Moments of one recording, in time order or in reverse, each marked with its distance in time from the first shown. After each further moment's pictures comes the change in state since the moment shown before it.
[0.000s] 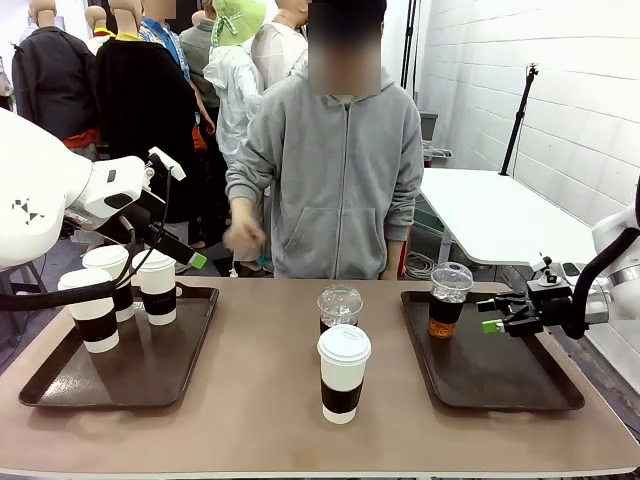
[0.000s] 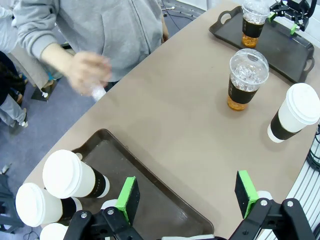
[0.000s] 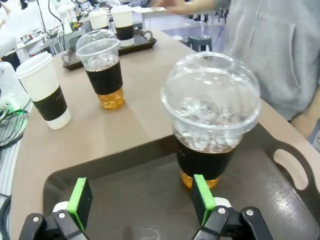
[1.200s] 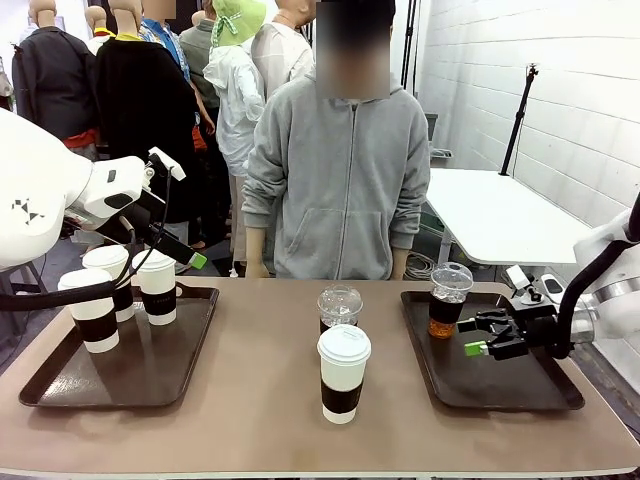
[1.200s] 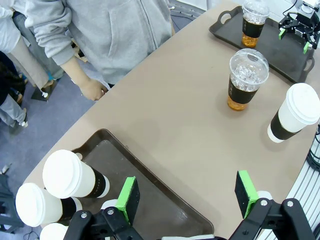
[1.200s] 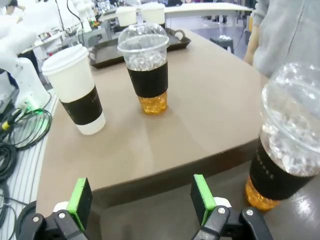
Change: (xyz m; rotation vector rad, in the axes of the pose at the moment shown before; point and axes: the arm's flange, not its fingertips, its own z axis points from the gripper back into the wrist) left arm 0.000 0.000 0.000 0.000 0.000 0.000; right arm -0.004 0.056 -0.049 0.088 -0.008 -0.004
